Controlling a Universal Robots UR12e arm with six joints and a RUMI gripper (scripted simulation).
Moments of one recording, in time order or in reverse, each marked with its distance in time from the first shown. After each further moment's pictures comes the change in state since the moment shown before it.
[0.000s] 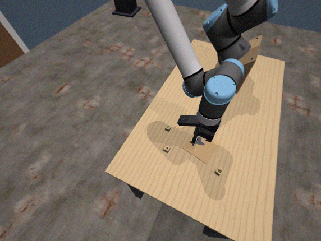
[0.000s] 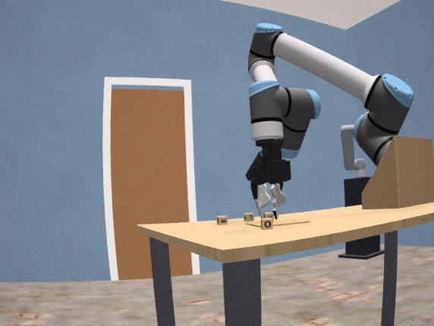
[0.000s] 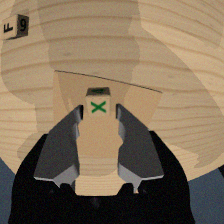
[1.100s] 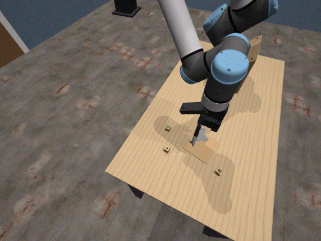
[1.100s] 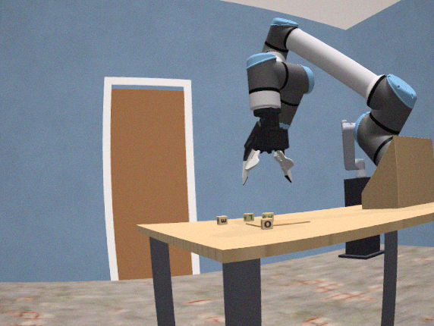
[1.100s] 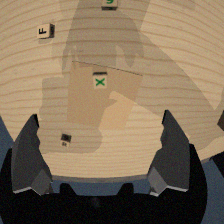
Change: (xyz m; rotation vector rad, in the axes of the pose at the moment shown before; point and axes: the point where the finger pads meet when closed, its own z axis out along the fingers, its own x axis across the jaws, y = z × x) arm 0.000 0.000 -0.087 0.000 0.000 0.000
